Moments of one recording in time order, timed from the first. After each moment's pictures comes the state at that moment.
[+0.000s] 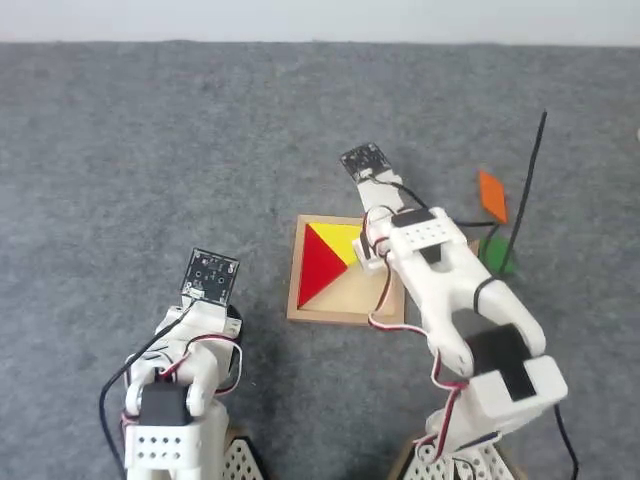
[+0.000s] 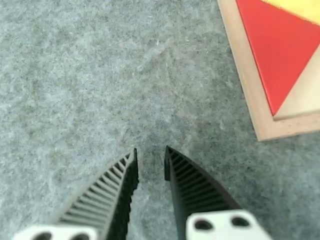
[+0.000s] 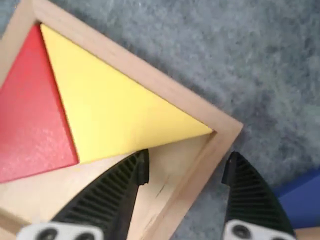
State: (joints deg) left arm -5.8 -102.9 97.1 72.2 -8.0; right arm -21.5 6.5 31.0 41.8 9.2
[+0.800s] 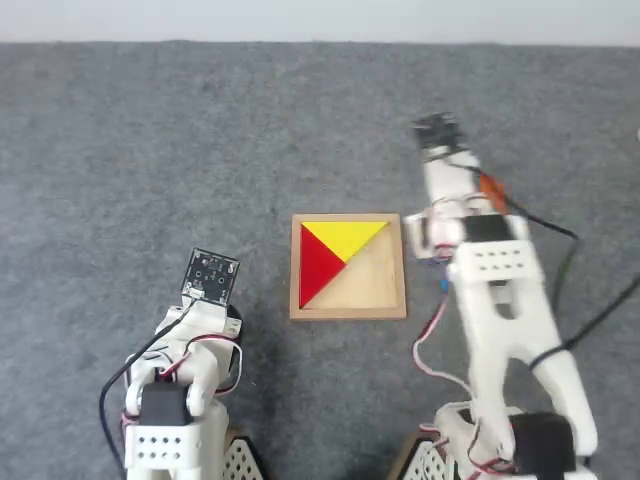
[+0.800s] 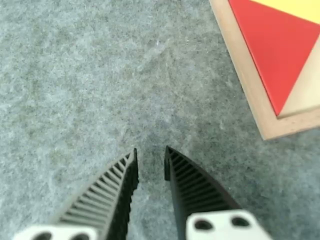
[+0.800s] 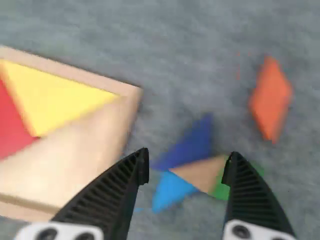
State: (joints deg) left arm -5.8 -102.9 97.1 72.2 -8.0; right arm -6.8 -20.2 36.6 51.7 11.6
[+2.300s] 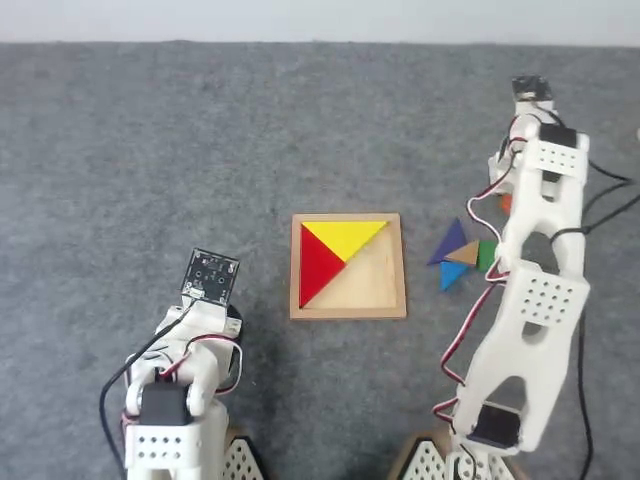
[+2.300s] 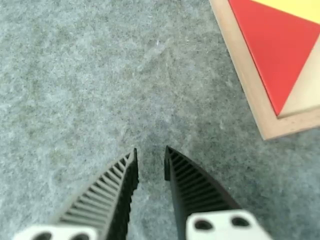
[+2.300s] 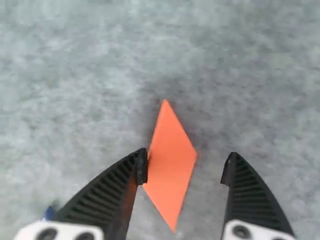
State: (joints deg) left arm -5.8 -102.9 97.1 72.2 -8.0; right arm 11.9 50.0 -40.7 71.6 15.0
